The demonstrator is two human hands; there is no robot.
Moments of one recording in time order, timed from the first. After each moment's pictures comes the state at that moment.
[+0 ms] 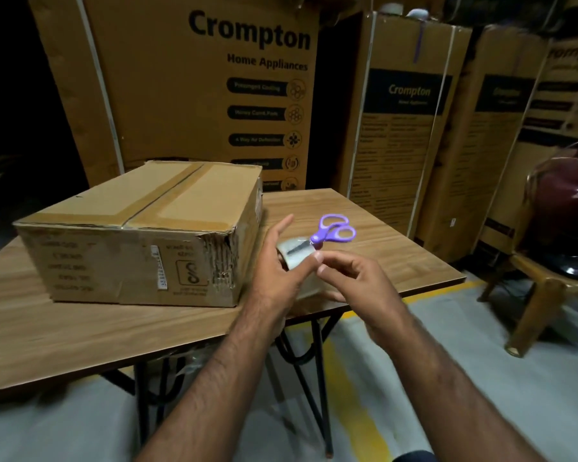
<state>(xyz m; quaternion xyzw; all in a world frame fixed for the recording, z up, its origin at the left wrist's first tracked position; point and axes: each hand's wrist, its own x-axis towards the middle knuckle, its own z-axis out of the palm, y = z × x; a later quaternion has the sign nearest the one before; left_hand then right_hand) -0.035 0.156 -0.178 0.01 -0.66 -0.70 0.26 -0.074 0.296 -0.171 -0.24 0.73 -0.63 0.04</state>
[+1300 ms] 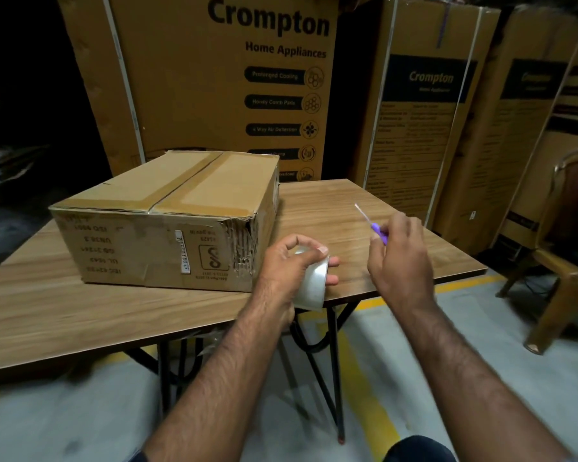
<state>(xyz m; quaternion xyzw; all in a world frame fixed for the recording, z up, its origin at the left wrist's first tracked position) -0.021 0.149 -0.169 0.12 -0.61 -0.77 0.13 -0.112 0.299 -0.189 -0.18 0.84 -0.34 -0.38</state>
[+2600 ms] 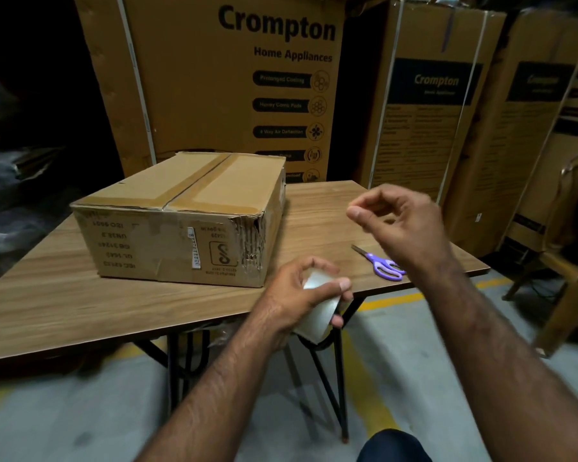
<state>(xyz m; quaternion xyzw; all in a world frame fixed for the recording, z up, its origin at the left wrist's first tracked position) 0.021 0.152 -0.183 0.04 -0.67 -0.74 0.05 -0.081 0.304 -0.118 -0.35 0.76 -0.50 -0.22</state>
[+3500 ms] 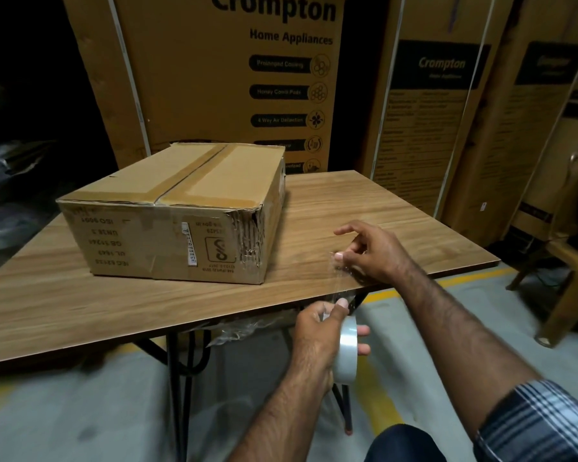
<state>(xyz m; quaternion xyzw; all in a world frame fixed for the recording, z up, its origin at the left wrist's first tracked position) 0.000 0.201 -0.254 0.23 -0.57 -0.79 0.05 -0.150 0.281 -0.190 -0.27 0.88 -0.38 -0.02</state>
